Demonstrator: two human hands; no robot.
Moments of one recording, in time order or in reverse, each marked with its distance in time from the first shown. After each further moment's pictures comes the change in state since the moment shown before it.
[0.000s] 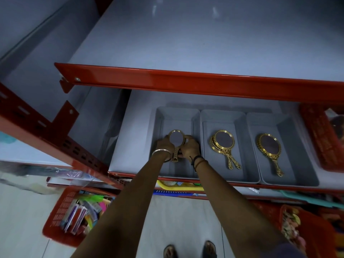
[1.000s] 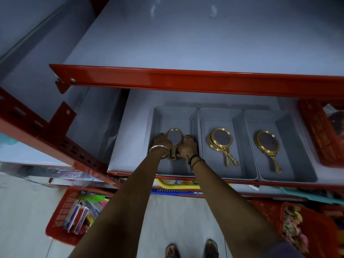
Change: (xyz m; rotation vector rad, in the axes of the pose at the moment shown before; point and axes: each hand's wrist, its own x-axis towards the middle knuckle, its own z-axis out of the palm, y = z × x) left_hand 0.000 0.007 -0.007 -0.049 0.030 -0.096; right_hand 0.016 0.014 0.005 -0.060 0.070 0.036
